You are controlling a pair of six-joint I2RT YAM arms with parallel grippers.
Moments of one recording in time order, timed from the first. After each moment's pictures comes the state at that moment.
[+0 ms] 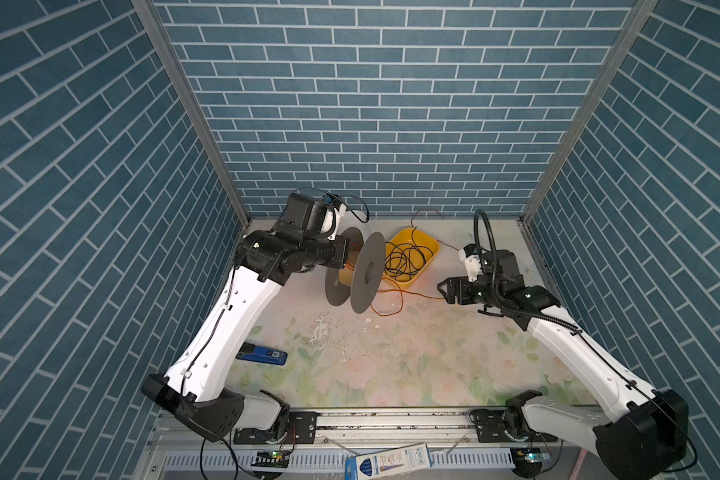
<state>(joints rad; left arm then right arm) -0.49 1.39 1.77 -1.11 0.10 -0.22 0.51 1.11 0.91 -0.52 -0.18 0.25</state>
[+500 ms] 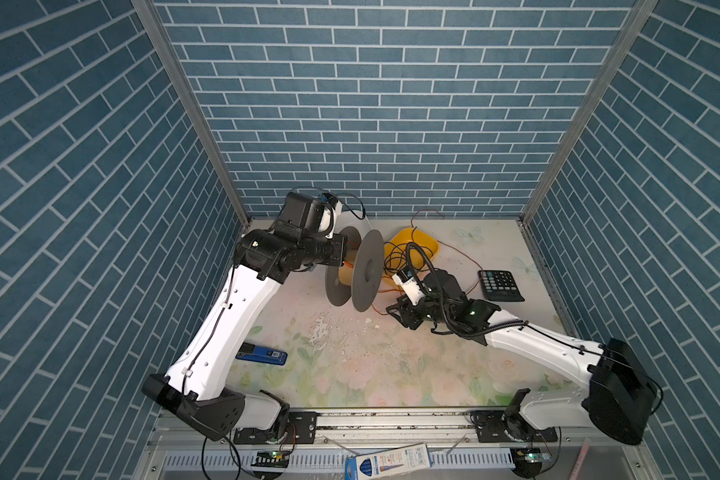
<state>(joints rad) -0.47 1.39 1.77 -1.11 0.11 -0.27 0.88 1.39 0.87 -0.10 -0.23 0.15</state>
